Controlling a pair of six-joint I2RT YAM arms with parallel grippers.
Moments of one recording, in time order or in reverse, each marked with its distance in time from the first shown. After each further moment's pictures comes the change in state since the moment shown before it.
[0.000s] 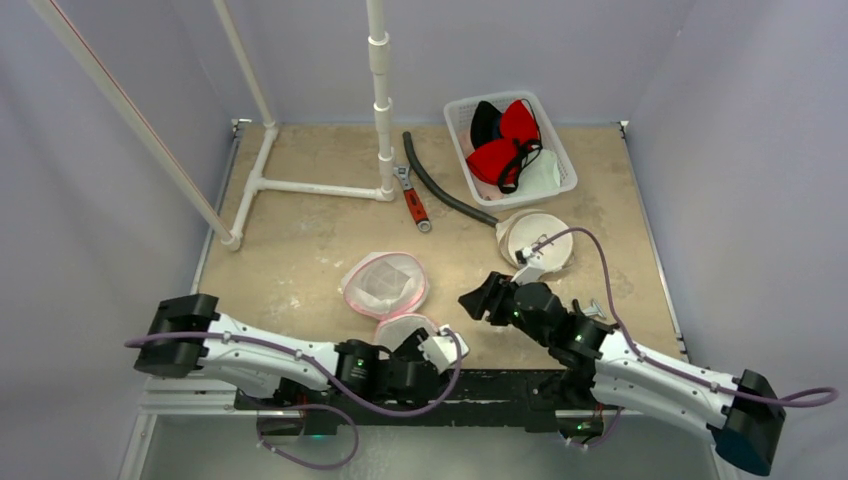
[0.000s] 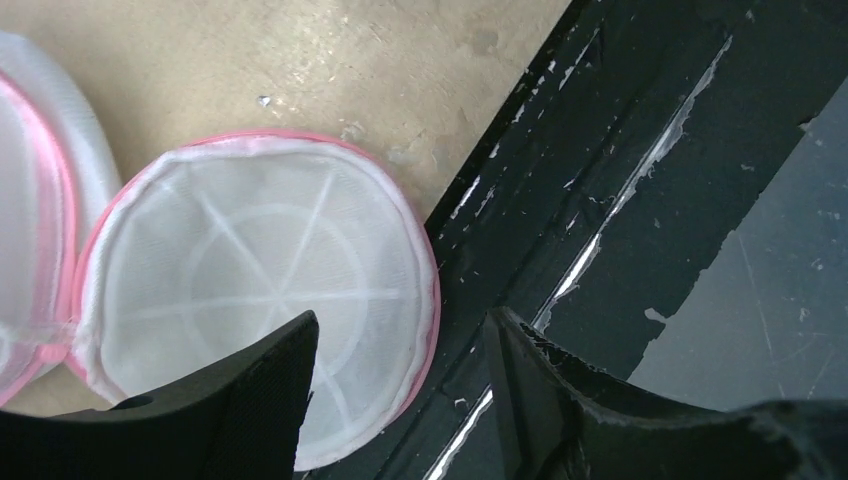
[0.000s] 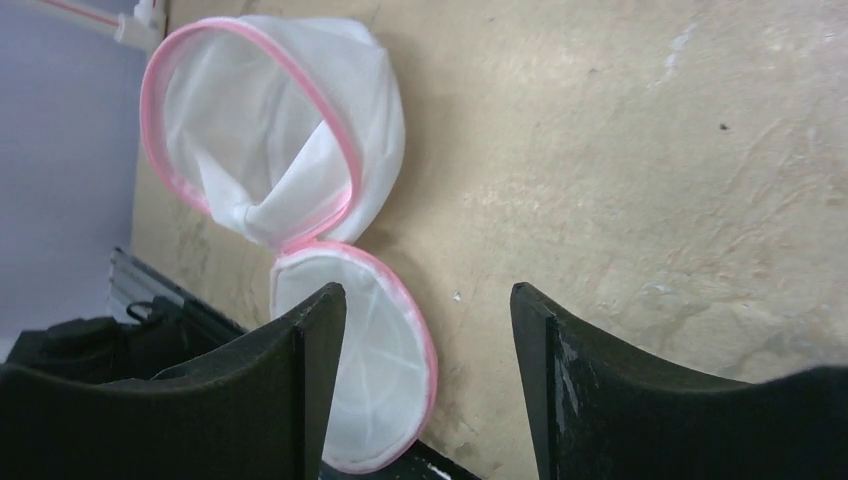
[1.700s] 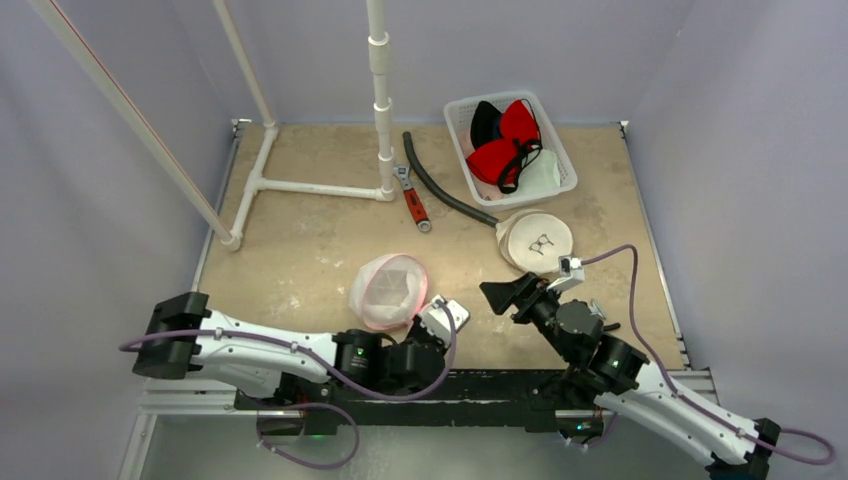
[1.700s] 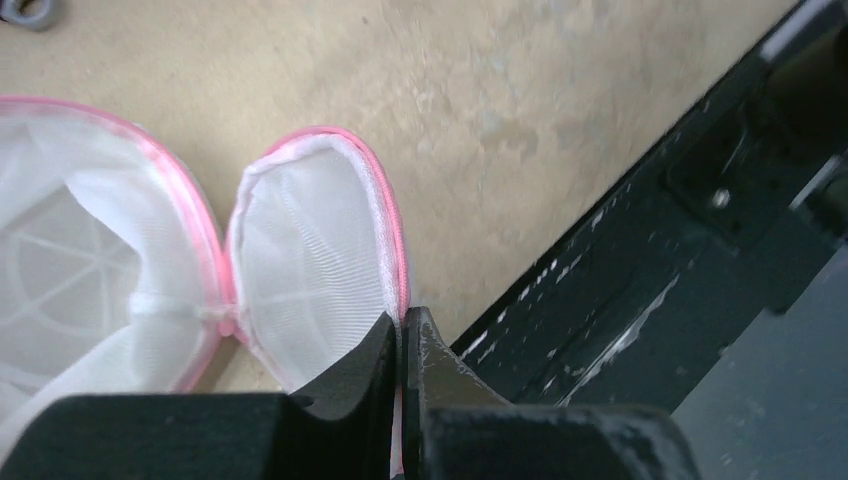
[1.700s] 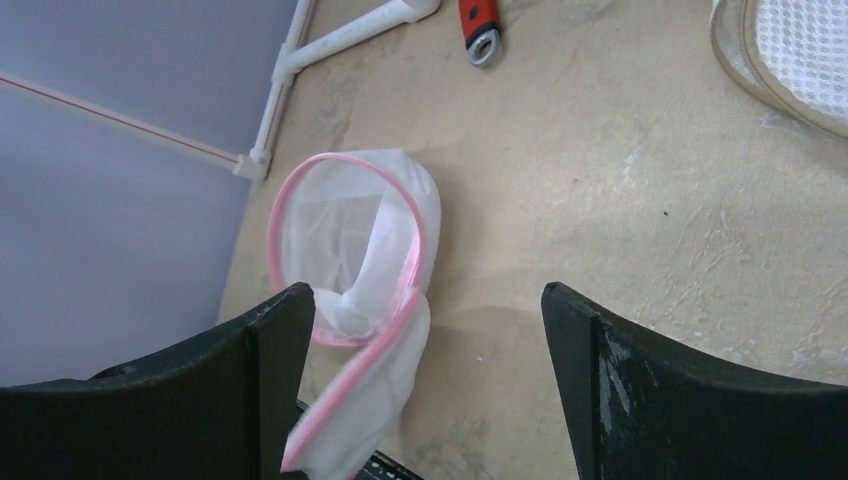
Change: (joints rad) left arm 0.018 0.055 0.091 0.103 -0.200 -0.034; right arm -0.001 -0.472 -0.068 -0.138 0.193 0.002
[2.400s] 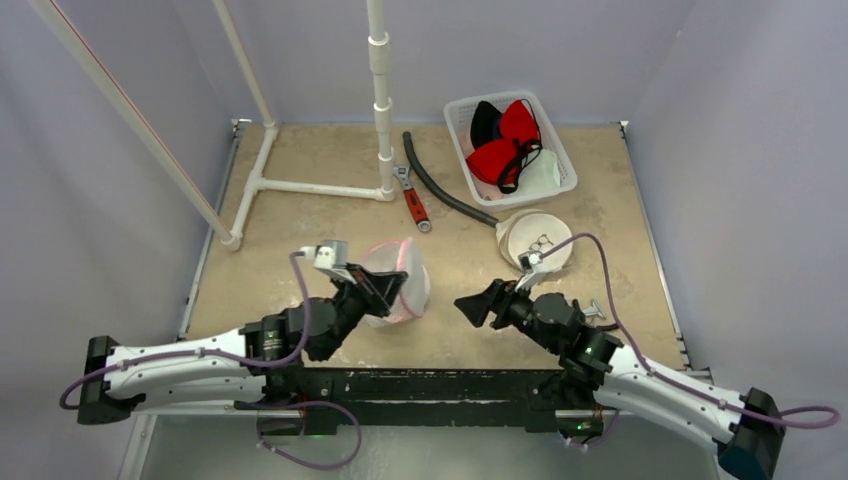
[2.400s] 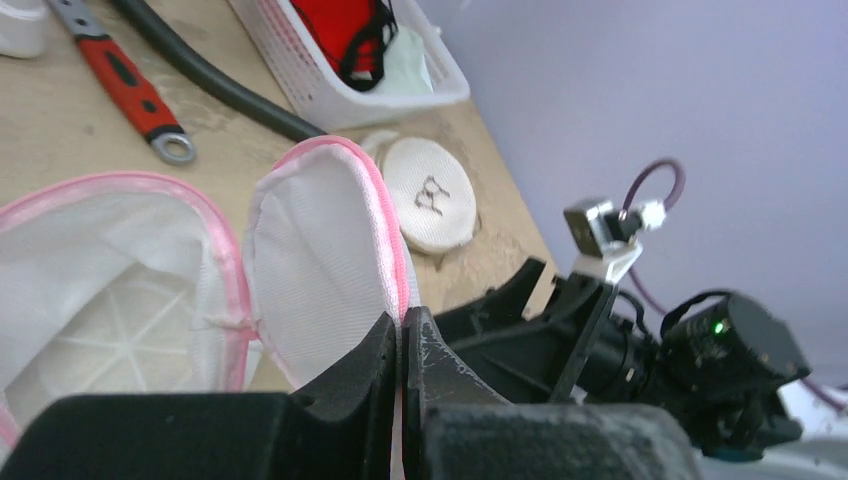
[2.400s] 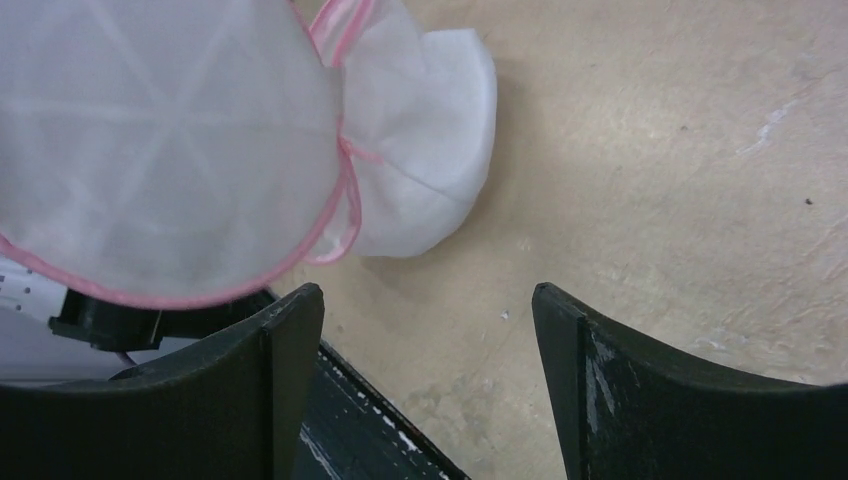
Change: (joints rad) left arm 0.280 -0.554 -0.216 0.314 -0.024 -0.192; right arm 0.000 0.248 -0.033 0.241 -0.228 -0.121
